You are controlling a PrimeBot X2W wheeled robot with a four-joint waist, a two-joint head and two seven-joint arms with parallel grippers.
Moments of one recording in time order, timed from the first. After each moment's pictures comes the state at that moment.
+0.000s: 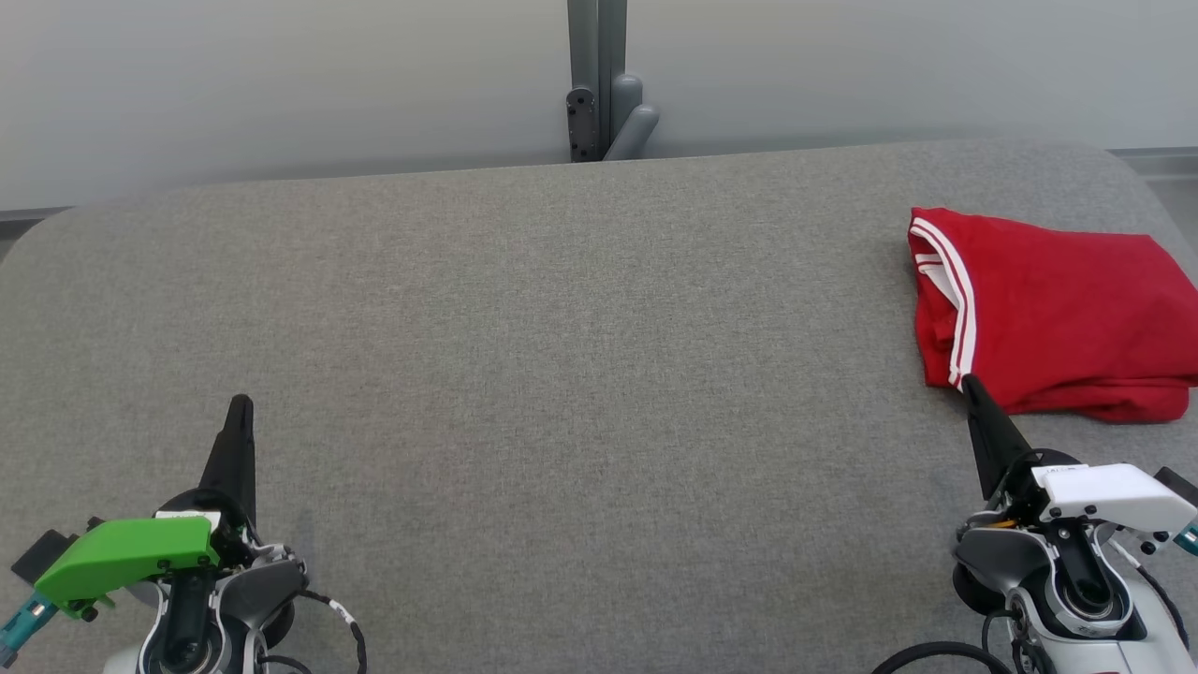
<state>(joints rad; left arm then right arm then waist) -0.16 0.05 0.12 0.21 -1.61 -0.04 0.11 -0.19 -0.07 -0.10 0.32 1.63 0.13 0.10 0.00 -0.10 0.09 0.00</state>
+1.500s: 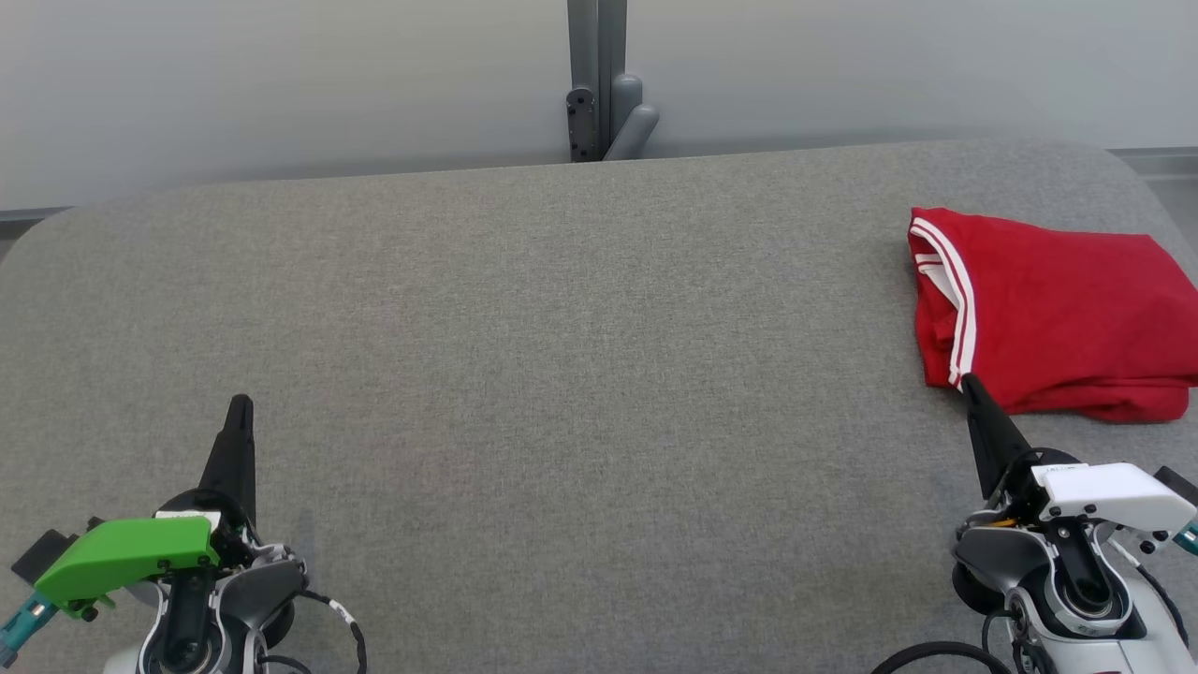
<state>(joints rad) -0.16 0.05 0.12 0.21 -1.61 -0.04 0.11 -0.19 -0.09 -0.07 0.32 1.65 0.13 0.08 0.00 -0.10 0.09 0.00</state>
